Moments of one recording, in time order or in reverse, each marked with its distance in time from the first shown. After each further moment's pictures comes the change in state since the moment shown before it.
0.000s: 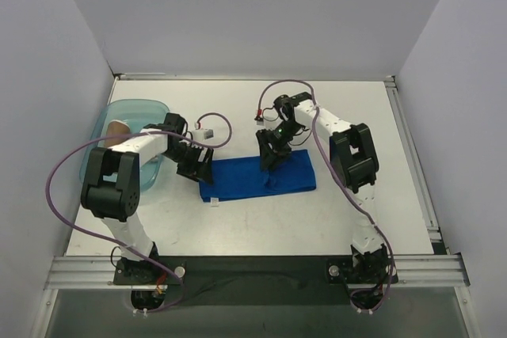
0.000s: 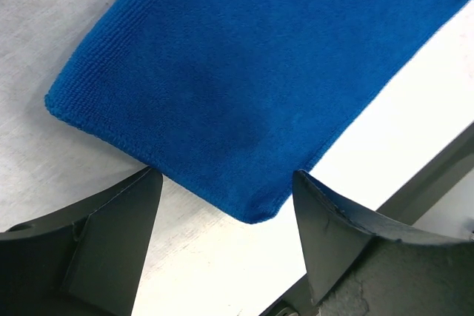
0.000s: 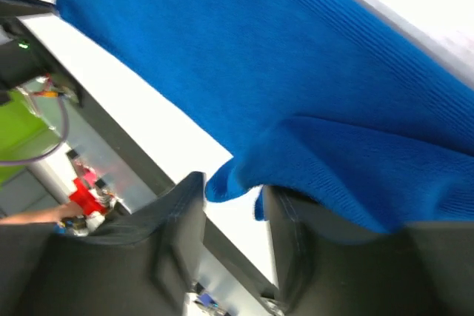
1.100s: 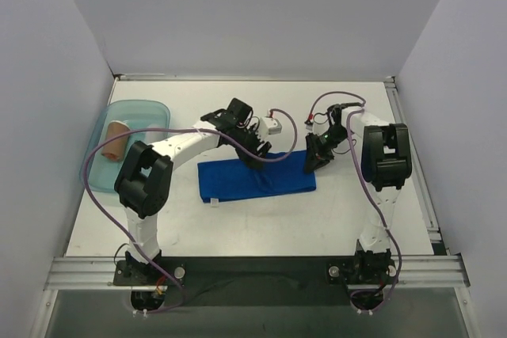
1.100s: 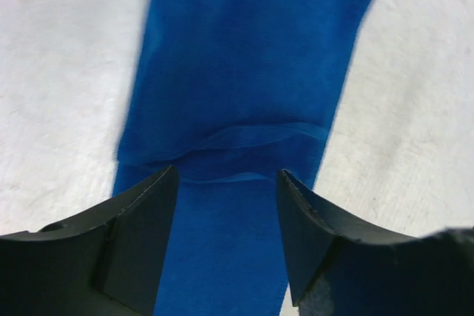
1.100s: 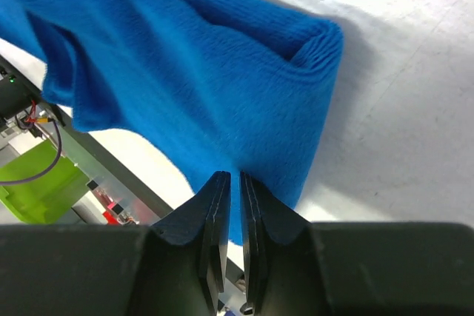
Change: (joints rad) left arm -0.412 0.159 0.383 0.167 -0.042 0.146; right arm -0.343 -0.114 -0.311 0.088 0.014 -0.109
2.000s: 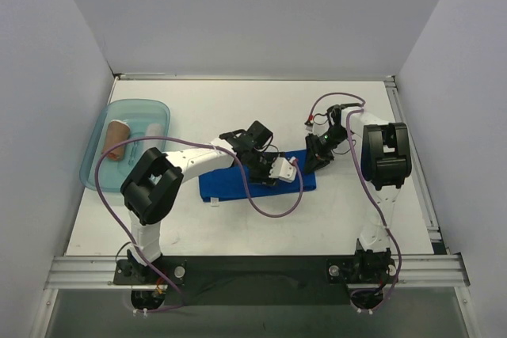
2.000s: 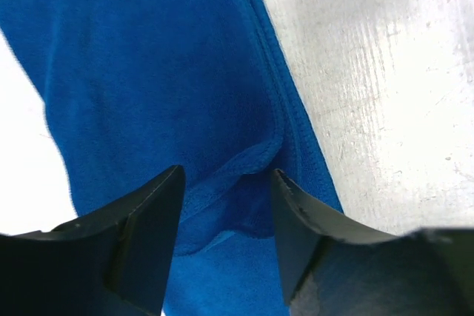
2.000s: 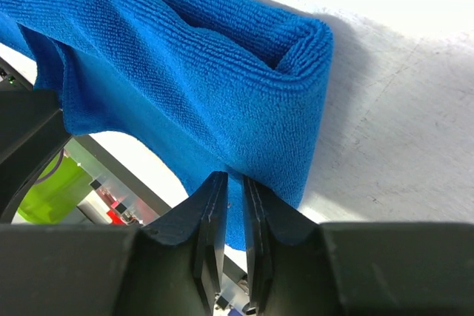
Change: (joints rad) left arm -0.198 -0.032 -0.123 0.048 -0.058 0.673; right arm 0.000 0.013 -0.016 0.011 0.005 0.011
